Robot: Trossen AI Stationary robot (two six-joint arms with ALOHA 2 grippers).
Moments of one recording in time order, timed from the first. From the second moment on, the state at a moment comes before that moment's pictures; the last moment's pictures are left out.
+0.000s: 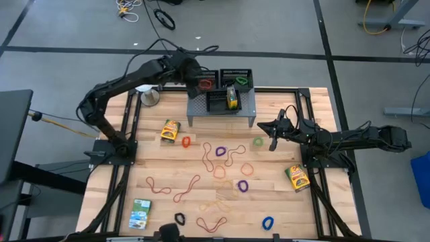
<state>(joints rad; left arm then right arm) 0.56 1.57 1.54 -0.72 -0.18 0.31 -0.19 0.80 0.06 0.74 0.11 -0.02</state>
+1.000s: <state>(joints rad) 0.05 1.22 0.49 0.36 0.07 -0.13 -0.19 0.80 0.06 0.75 0.10 0.17</state>
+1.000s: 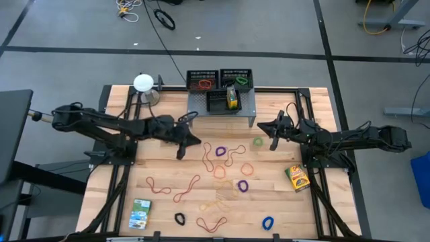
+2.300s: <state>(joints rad) -0.04 1.56 0.18 1.34 -0.14 -0.05 0.17 1.09 0.58 0.07 0.39 0.20</state>
